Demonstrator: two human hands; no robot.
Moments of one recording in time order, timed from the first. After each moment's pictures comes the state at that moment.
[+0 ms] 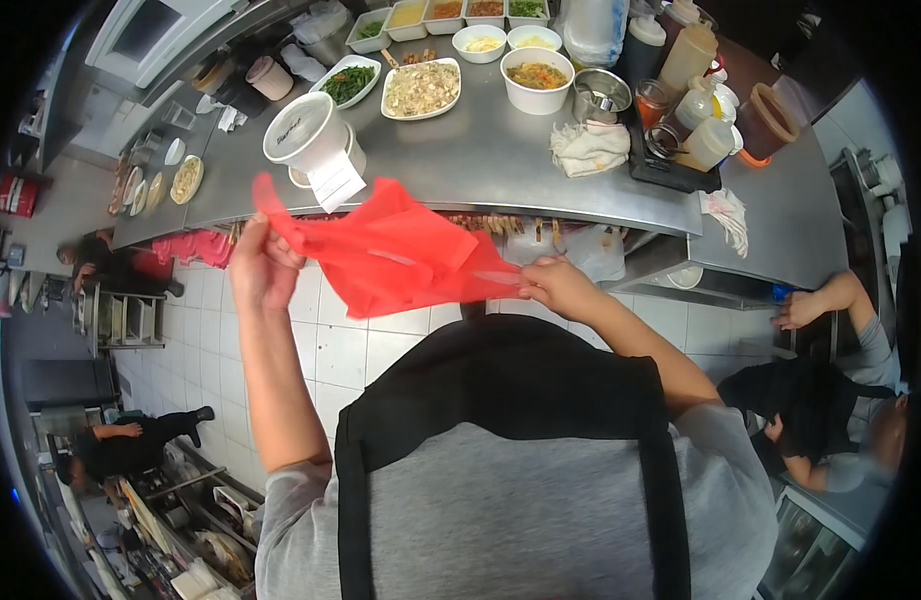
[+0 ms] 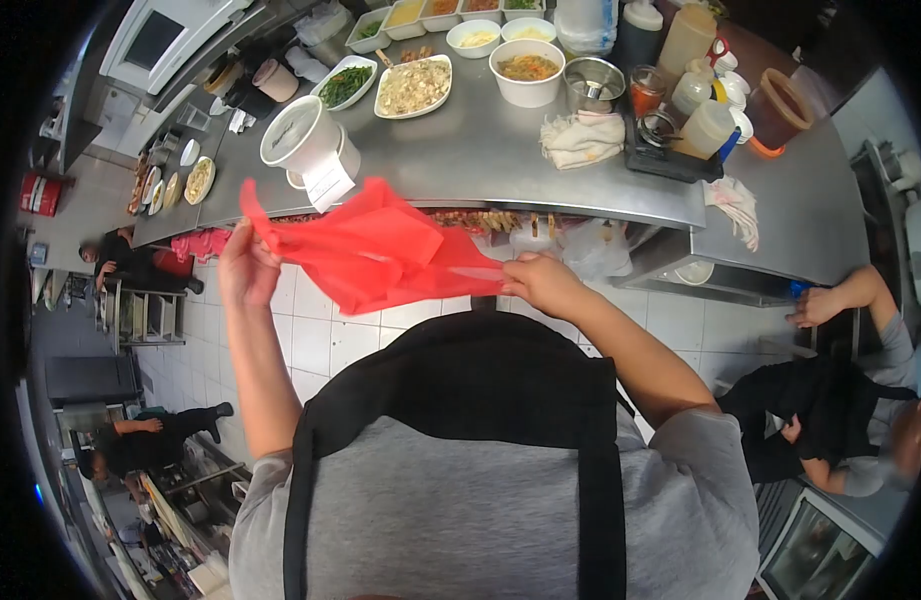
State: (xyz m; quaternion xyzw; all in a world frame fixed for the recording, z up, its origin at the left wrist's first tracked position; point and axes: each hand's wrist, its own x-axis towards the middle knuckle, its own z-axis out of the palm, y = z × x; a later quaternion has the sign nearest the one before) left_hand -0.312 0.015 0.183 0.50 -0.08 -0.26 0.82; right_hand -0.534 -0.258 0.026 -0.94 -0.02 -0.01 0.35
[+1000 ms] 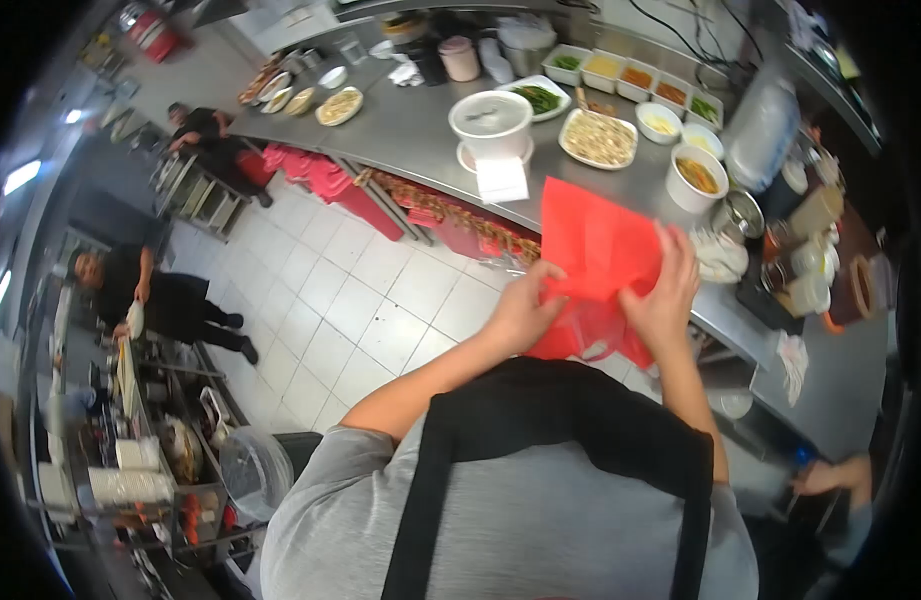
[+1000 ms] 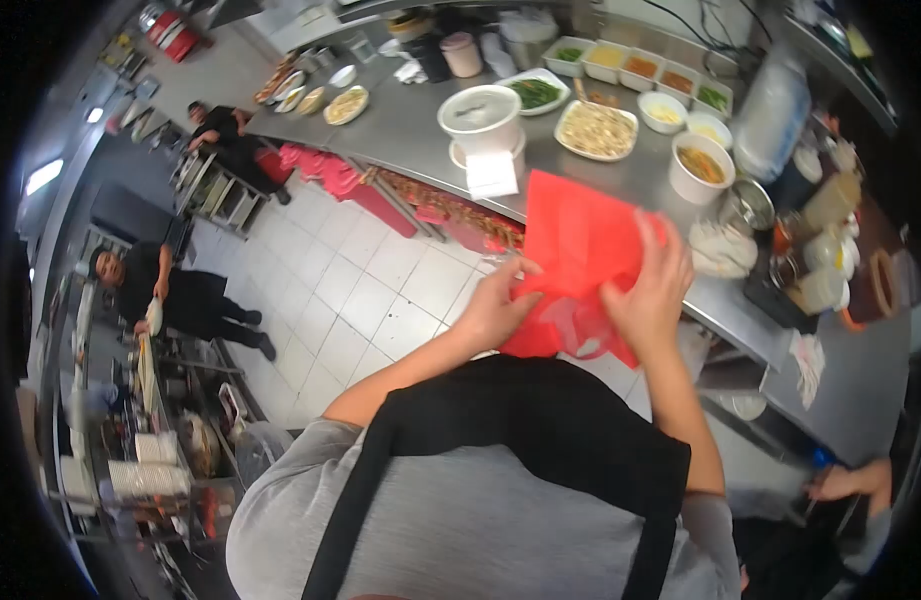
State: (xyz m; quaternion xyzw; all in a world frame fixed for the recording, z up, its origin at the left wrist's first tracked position) left_hand -0.413 -0.030 0.121 0.80 -0.23 -0.16 0.53; right_hand -0.474 -0.221 0.128 -0.89 0.08 -0.39 0.22
